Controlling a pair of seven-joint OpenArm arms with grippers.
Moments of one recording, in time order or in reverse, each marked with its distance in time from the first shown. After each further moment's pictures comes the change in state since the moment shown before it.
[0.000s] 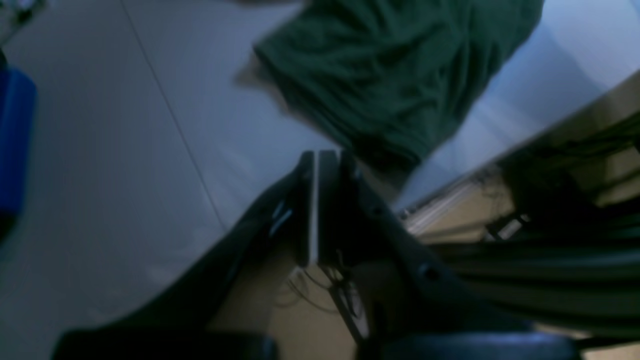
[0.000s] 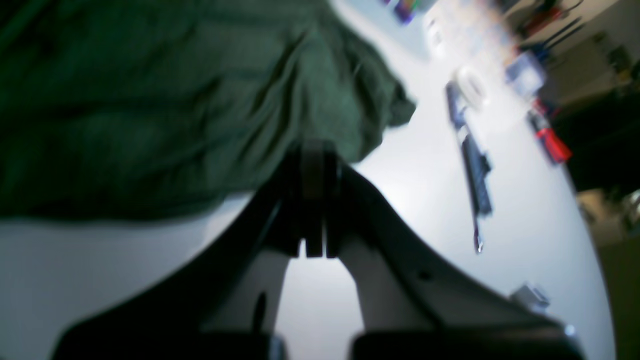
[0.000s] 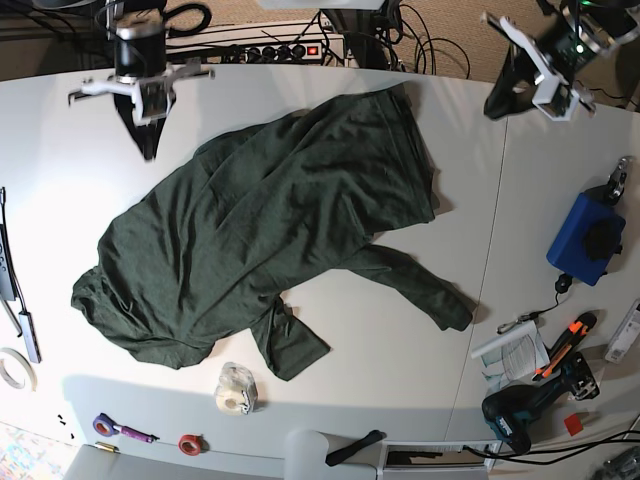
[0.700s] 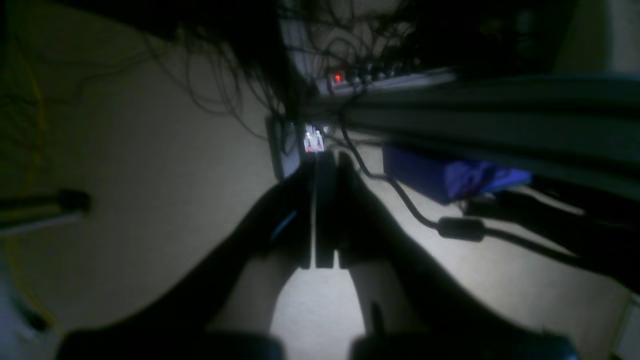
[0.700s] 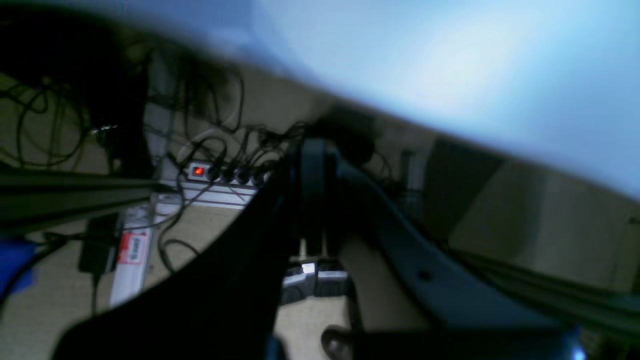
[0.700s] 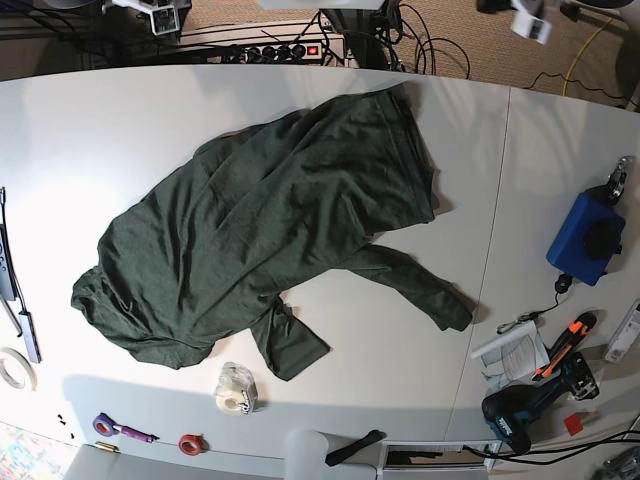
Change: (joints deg) left arm 16.6 -0.2 9.0 -10.9 2.9 13.6 0.9; right arm -17.7 -1.9 -1.7 -14.8 15.0 -1.9 9.2
